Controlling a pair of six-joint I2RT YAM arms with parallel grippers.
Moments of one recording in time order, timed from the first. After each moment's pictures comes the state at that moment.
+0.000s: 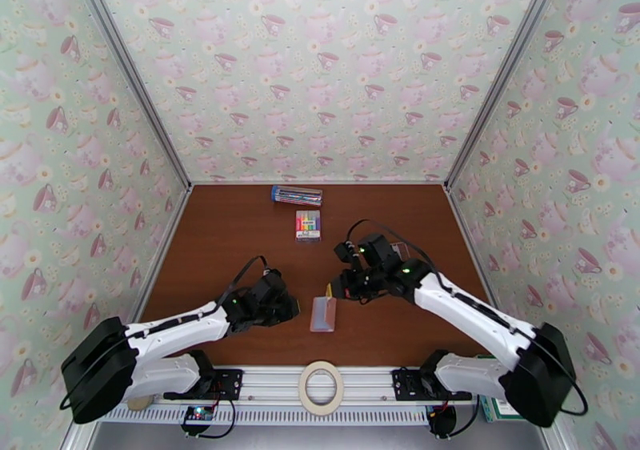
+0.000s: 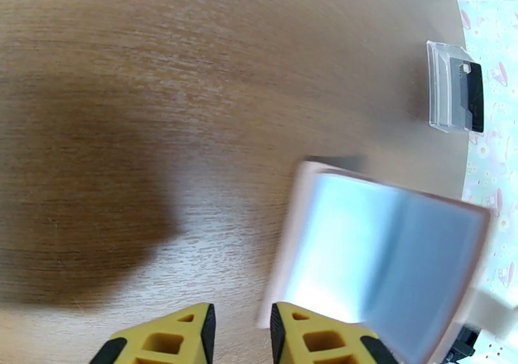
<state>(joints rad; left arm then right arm) -0.85 1.21 0.52 -0.25 0.07 -1.03 0.76 1.32 0.90 -0.51 -0.58 0.64</state>
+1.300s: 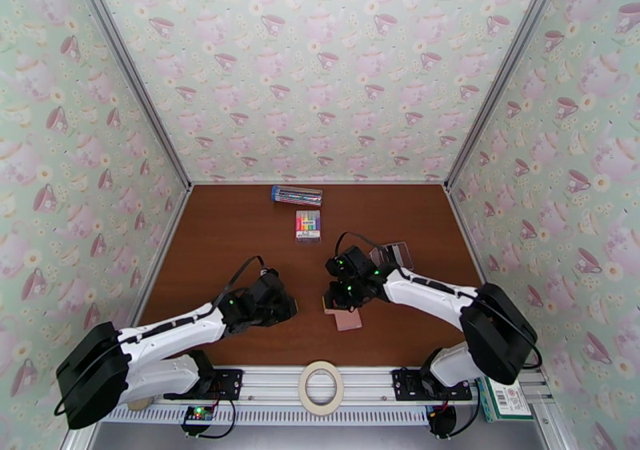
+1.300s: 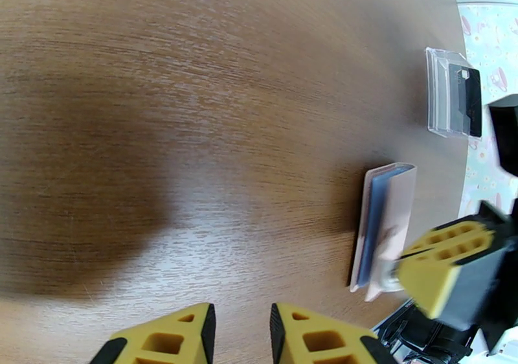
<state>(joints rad) -0.85 1.17 0.52 -0.29 0.05 -1.04 0.77 1.51 0.84 -0.45 -0.48 0.62</state>
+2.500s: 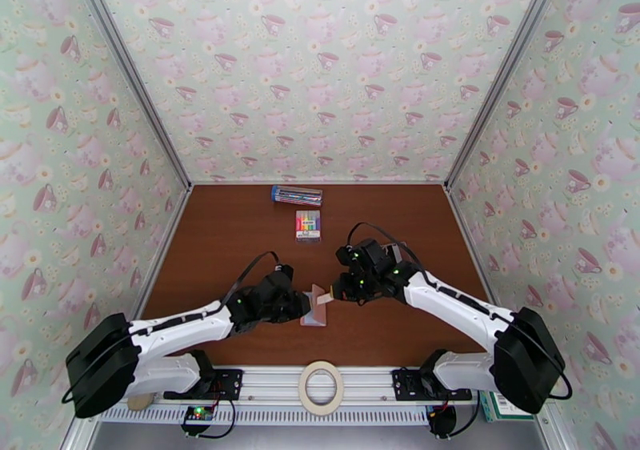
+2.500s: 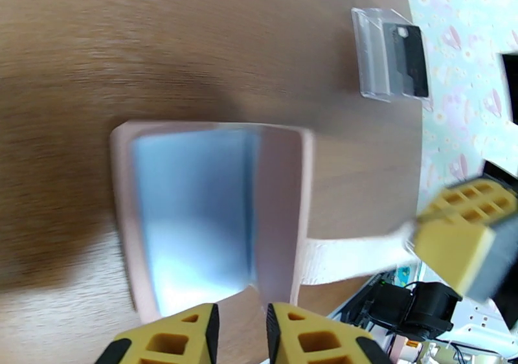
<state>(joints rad) -0.90 1.26 0.57 -0.11 0.15 -1.02 0.65 1.31 0.81 -0.53 -0.44 0.57</state>
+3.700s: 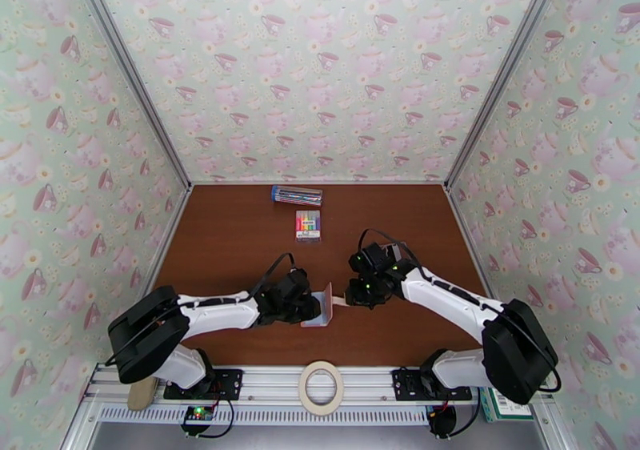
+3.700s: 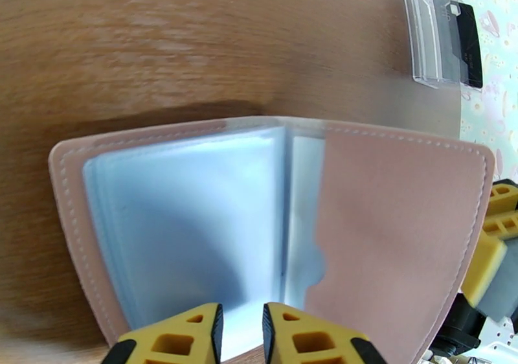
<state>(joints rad) -0.93 1.52 0.66 -0.05 0.17 -1.02 0.63 1.36 0.85 -0.70 -0.30 0.51</state>
